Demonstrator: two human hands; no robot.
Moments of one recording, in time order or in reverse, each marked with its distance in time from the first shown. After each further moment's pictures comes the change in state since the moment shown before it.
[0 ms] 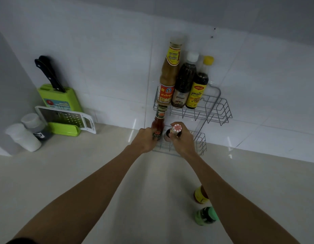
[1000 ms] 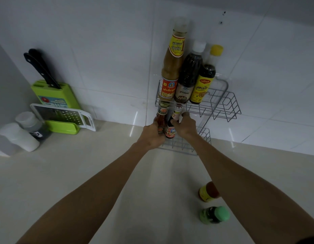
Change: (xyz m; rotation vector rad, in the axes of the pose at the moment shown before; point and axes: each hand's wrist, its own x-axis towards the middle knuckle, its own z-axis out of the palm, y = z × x) left_hand 0.008 0.018 0.003 -0.105 -0.035 -0.089; right_hand 0.063 0.006 0.010 -0.288 -0.094 0.261
